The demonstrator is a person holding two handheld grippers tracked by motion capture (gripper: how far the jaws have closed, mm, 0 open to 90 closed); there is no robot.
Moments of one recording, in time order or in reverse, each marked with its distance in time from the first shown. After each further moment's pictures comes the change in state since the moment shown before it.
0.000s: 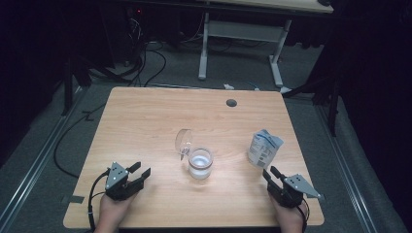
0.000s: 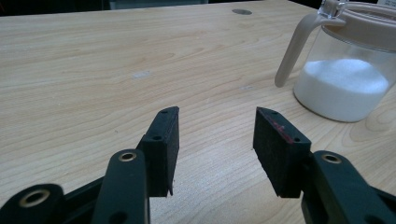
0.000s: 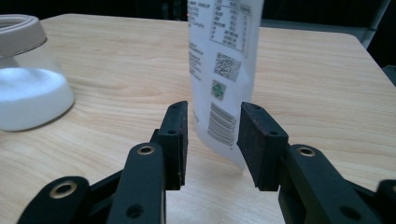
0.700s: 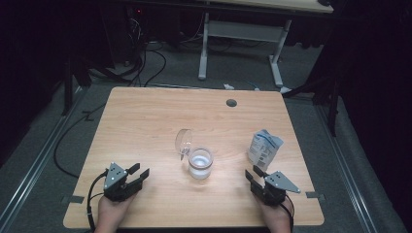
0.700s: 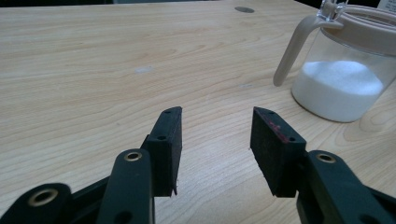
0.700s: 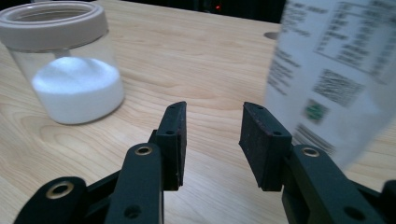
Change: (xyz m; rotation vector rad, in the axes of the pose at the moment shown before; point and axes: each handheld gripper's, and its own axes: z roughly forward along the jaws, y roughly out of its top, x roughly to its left) left arm -0.002 0.002 -0.009 0.016 0.006 -0.032; right arm 0.041 0.009 0.021 0.037 0.098 -0.075
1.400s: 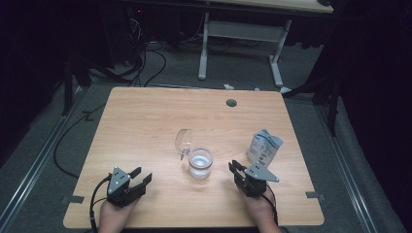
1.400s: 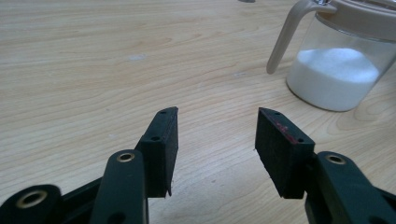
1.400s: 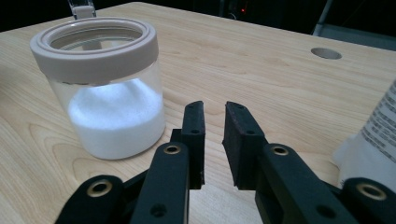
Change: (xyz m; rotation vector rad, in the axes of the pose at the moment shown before) left arm -0.015 -0.005 0.000 0.026 0.013 -0.005; right arm 0.033 0.022 0.040 -0.002 0.084 -0.042
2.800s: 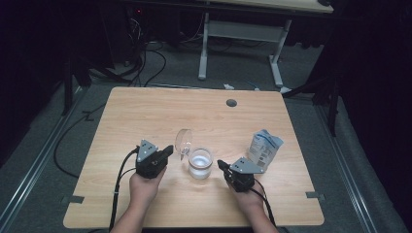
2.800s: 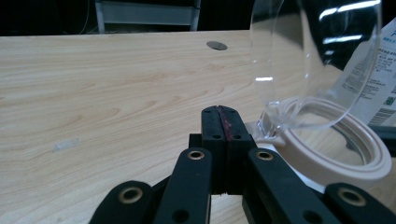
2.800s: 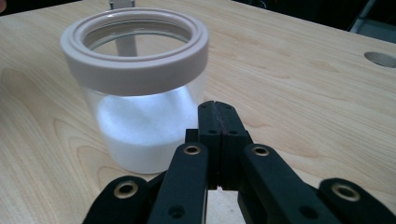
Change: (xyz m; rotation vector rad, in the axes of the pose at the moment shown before) left arm -0.040 0.081 0.061 -0.053 -0.057 -0.058; right arm 0.017 0.013 0.027 0.063 0.097 -0.075
